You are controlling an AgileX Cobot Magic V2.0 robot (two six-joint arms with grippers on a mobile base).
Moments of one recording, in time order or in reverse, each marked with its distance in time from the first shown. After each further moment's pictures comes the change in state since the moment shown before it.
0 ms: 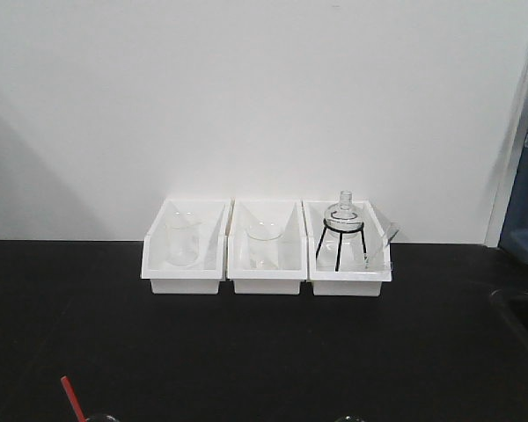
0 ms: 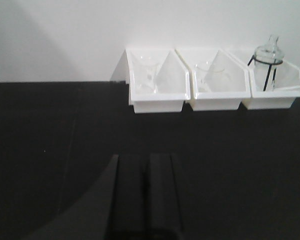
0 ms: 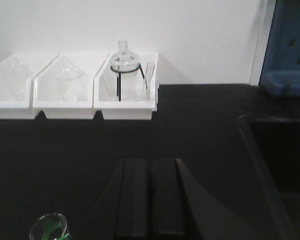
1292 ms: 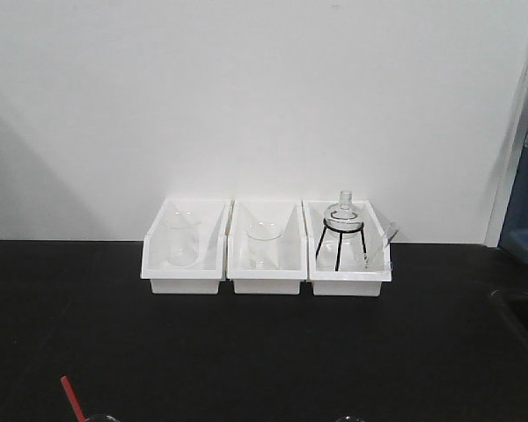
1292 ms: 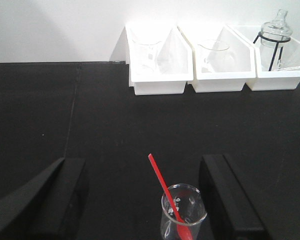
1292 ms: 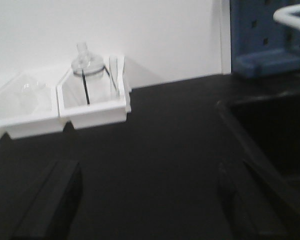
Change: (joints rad) left arm 0.000 0.043 0.000 0.000 0.009 0.005; right arm 0.053 0.098 0.400 0.070 -0.612 0.069
